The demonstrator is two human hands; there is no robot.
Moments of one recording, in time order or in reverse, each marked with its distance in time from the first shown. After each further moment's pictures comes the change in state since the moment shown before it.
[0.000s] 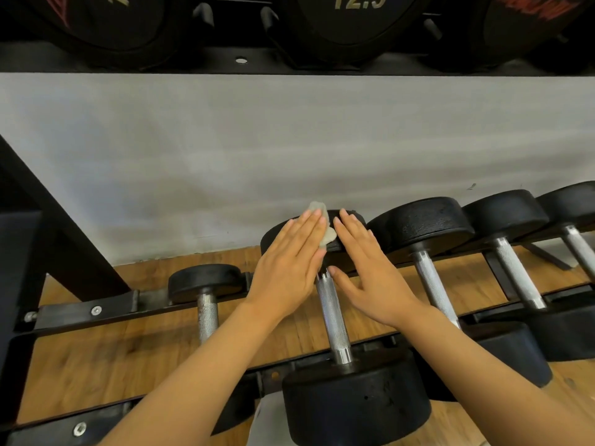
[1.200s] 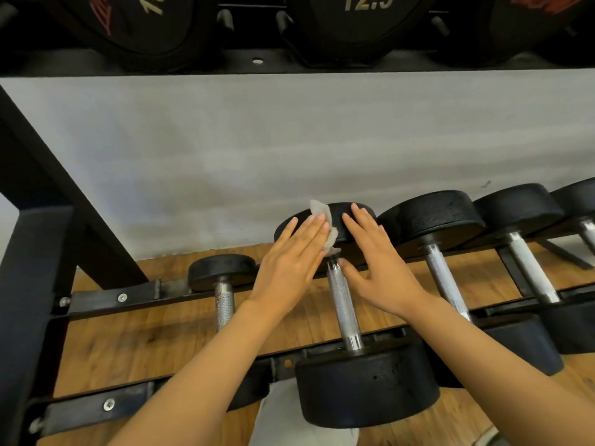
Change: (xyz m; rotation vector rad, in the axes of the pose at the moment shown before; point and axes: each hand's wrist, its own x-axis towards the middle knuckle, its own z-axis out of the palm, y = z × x) left_hand -0.022 -0.009 -0.002 0.074 0.148 0.104; right_hand -0.003 -0.009 -0.001 0.050 0.010 0.027
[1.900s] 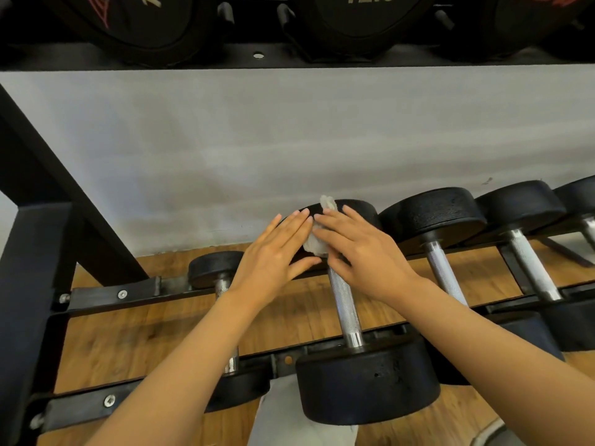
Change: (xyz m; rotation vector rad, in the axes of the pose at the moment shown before) left_hand -0.006 -0.027 -0.012 0.015 -0.094 -0.020; right_hand 0.023 -0.018 -0.001 -0.355 0.130 -0.431
